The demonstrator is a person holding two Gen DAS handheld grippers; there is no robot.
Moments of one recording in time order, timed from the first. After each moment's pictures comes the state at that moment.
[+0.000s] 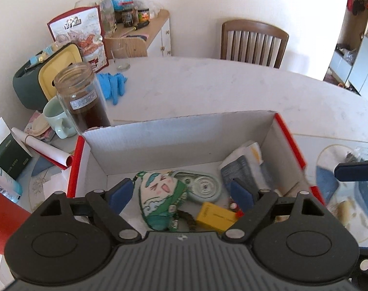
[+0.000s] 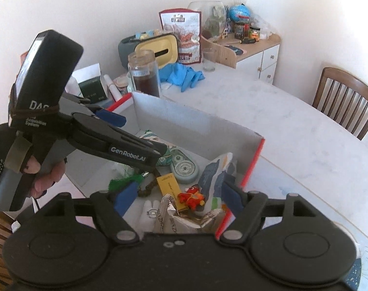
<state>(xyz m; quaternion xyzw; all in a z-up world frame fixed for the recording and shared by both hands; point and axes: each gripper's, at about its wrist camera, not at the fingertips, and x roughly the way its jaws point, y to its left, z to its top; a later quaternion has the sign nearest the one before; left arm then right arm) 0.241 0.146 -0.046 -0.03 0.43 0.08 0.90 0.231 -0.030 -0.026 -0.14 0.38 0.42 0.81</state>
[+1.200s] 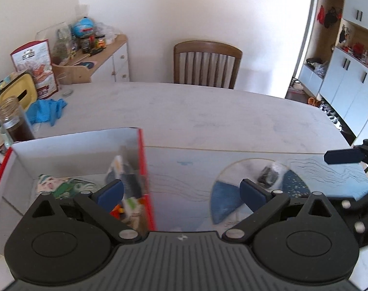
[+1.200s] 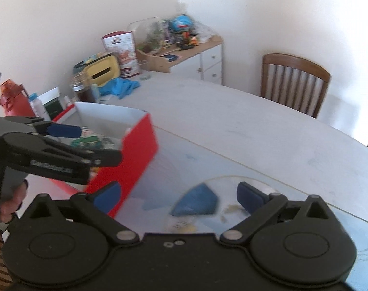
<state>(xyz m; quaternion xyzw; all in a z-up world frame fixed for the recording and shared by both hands) 0.230 -0.037 -0.024 -0.03 0.38 0.03 0.93 0.260 -0.231 -0.021 -0.08 0.37 0.34 0.86</state>
